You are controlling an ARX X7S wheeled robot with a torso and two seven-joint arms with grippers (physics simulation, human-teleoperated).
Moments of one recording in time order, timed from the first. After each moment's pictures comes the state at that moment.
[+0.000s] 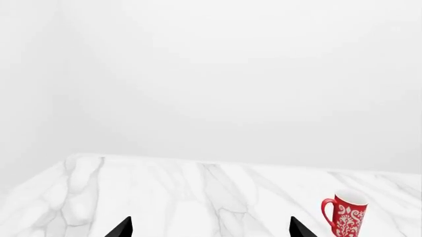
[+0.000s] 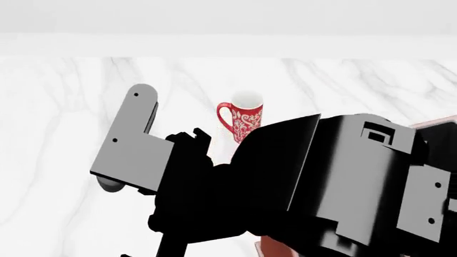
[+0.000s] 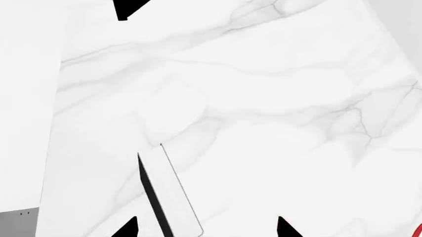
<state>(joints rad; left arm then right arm) -0.08 -0.96 -0.01 0.77 -1.10 -0.38 -0.76 1.72 0.54 -1.50 -0.20 1.33 0.79 -0.24</state>
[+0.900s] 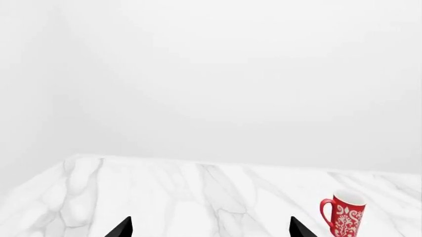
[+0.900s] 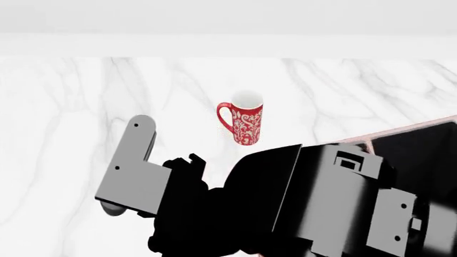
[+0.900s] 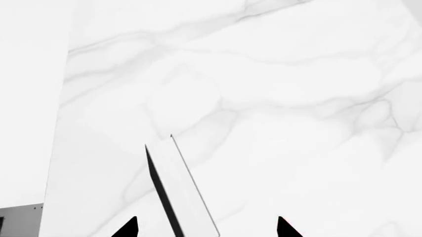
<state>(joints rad) -0.07 -0.96 -0.01 0.78 -1.10 -0.38 -0.76 1.62 0.51 -1.54 -0.16 1.26 0.74 -0.26</state>
